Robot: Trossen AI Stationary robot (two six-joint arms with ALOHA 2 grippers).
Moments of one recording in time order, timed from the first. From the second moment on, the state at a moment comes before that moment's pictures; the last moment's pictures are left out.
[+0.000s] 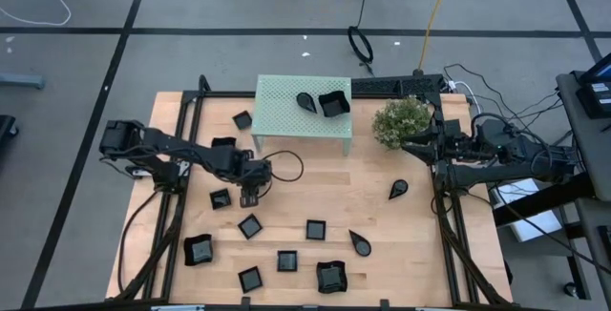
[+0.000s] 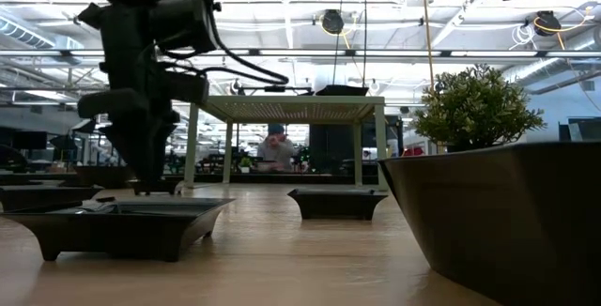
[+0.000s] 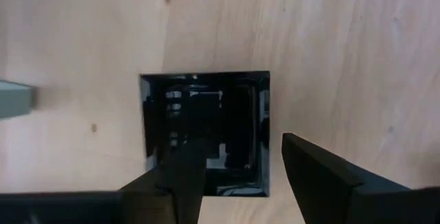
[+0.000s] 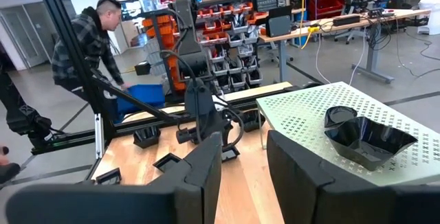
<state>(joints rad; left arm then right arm) -0.02 1.51 0.76 -0.58 -0.08 -0.15 0.02 0.38 0.72 -0.39 0.13 0.20</state>
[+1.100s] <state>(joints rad) -0.02 1.48 0.71 -0.43 -0.14 -0.13 0.02 0.38 0.72 -0.39 0.13 0.20</state>
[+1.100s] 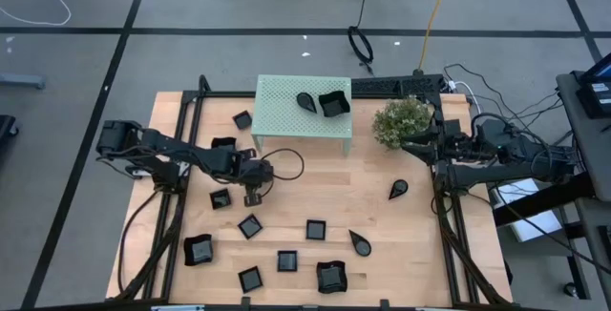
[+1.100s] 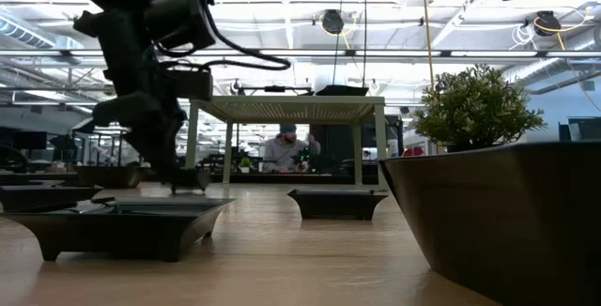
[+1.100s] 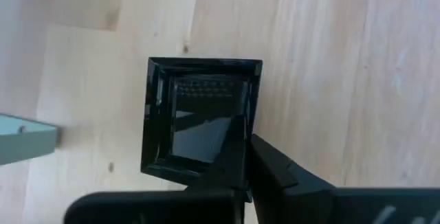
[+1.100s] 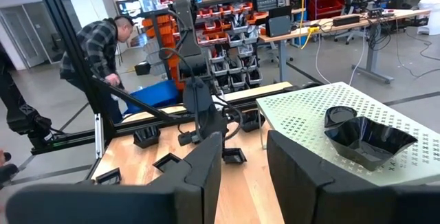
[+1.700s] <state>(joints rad) 0.01 1.07 0.96 -0.42 -0.35 0.01 0.02 0.38 0.72 -0.39 0.13 0.20</state>
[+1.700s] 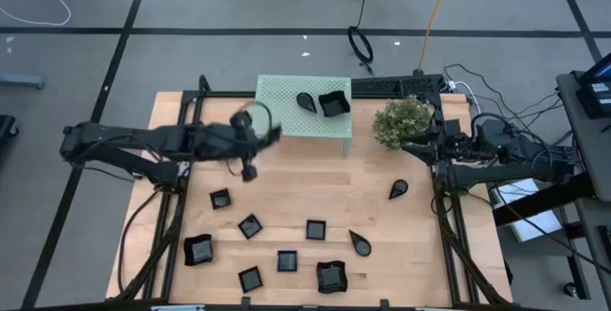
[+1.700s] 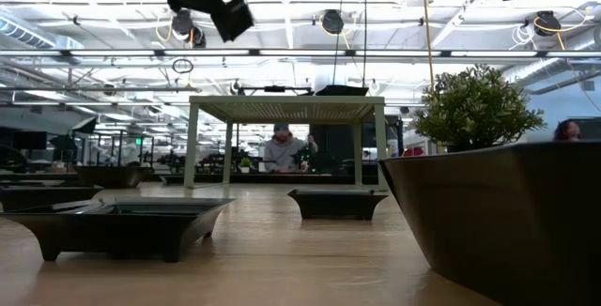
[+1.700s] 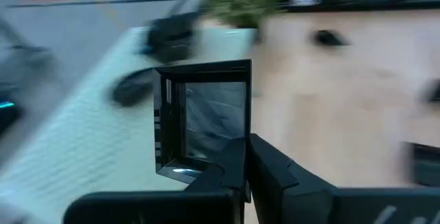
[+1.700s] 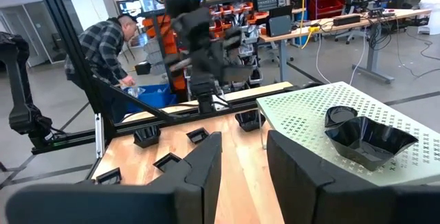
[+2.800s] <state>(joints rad) 0.37 1.54 1.19 -0.54 -0.40 0.40 0.02 0.38 0.72 -0.39 0.13 0.20</state>
